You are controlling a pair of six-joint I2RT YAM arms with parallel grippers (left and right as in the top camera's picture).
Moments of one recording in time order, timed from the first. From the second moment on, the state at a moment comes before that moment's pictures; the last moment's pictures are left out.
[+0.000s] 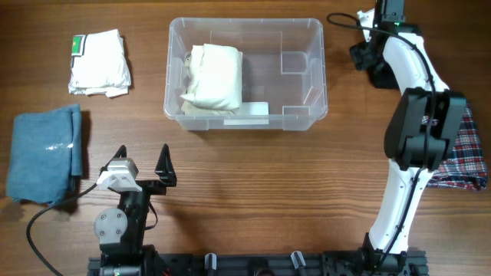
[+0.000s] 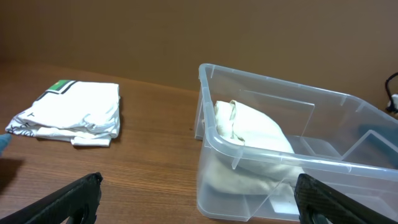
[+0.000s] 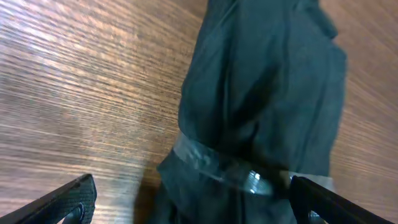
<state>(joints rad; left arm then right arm) 0.07 0.01 0.01 -0.06 0.13 -0.22 -0.08 2.37 1.93 -0.67 0.27 -0.50</state>
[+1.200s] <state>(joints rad) 0.07 0.01 0.01 -0.06 0.13 -0.22 -0.15 2.20 1.93 -0.77 0.31 -0.20</state>
